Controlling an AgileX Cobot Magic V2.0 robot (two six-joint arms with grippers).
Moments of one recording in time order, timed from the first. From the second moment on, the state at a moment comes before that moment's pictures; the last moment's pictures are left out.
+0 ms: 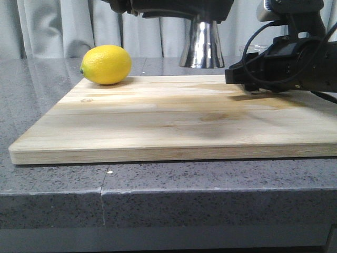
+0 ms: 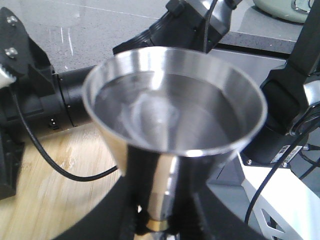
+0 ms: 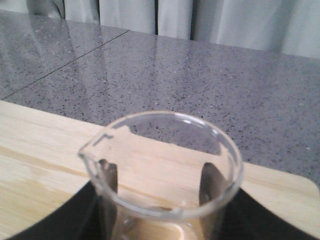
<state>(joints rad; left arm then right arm) -0.53 1.66 -1.20 -1.42 1.13 1.67 0.23 1.80 -0.73 -0.04 -0.84 -0.06</state>
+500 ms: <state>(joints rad) -0.53 1.66 -1.20 -1.42 1.13 1.67 0.23 1.80 -0.72 -0.04 -0.86 -0.06</state>
